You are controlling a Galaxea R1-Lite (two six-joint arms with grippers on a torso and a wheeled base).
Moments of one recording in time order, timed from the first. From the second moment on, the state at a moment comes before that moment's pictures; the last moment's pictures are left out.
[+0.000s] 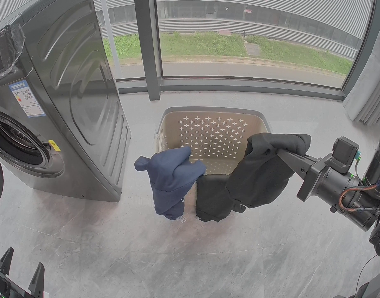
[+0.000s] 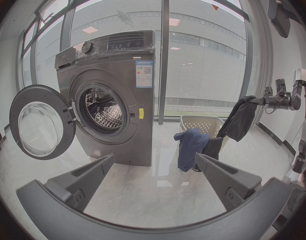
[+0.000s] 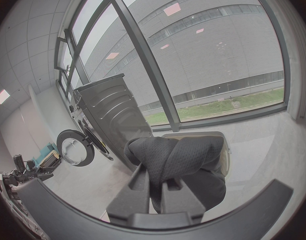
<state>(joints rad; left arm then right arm) 0.00 0.02 -0.02 0.00 0.00 -0.03 0.64 1.47 -0.43 -1.10 -0.04 0.19</state>
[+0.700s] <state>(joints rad) 0.00 0.02 -0.02 0.00 0.00 -0.03 0.66 1.47 -0.42 -1.11 -0.04 0.19</state>
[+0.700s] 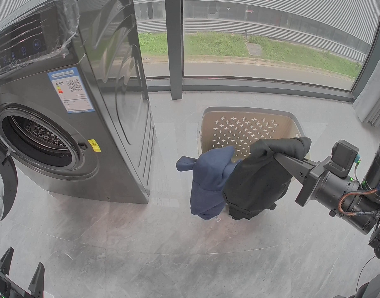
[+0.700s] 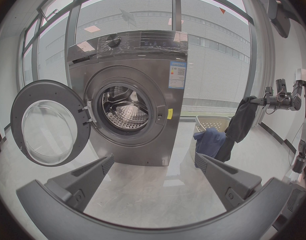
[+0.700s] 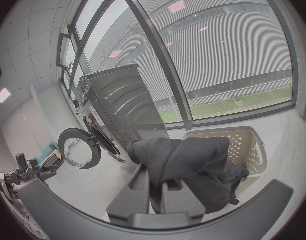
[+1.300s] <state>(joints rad) 0.00 0.02 -0.02 0.00 0.00 -0.03 0.66 1.47 -0.42 -1.11 -0.05 0.19</state>
